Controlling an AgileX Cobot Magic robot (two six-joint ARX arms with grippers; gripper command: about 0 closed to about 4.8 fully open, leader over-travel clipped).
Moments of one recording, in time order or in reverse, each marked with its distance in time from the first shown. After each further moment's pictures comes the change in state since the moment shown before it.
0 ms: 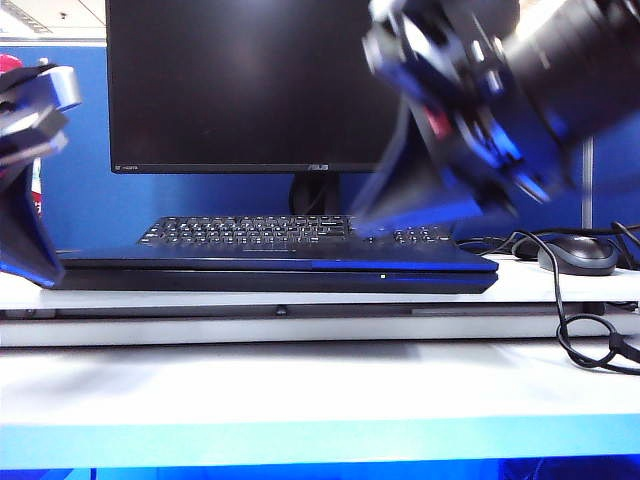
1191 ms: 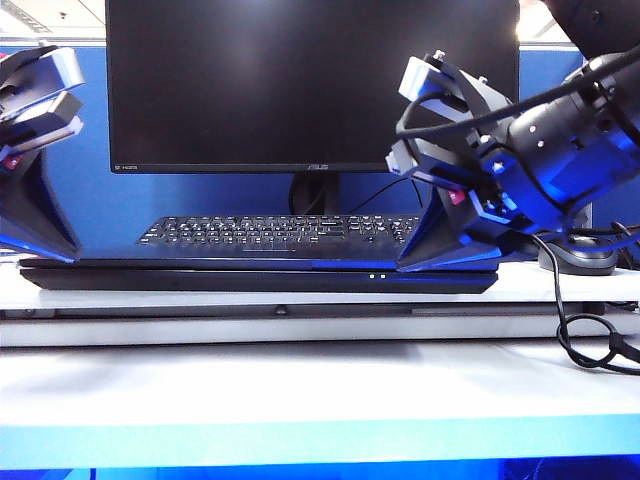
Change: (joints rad) left arm 0.000 0.000 -0.014 0.109 -0.005 -0.015; right arm -0.126 0.126 -0.013 0.116 0.048 -0.056
